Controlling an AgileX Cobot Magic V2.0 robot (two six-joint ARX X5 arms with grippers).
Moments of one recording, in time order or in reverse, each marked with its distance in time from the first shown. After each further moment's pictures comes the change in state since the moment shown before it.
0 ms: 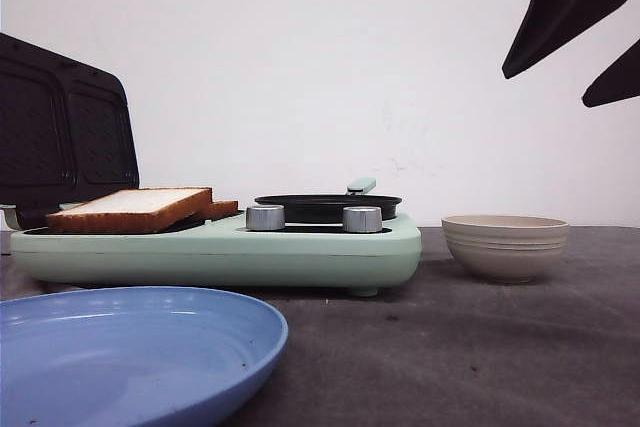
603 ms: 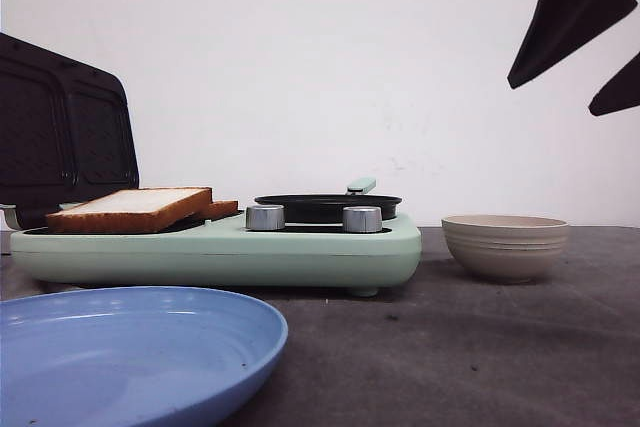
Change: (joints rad) left arm 0.300 0.426 0.357 0.025 0.220 -0.163; right arm 0.000 0.000 0.000 -0.042 0.000 0.000
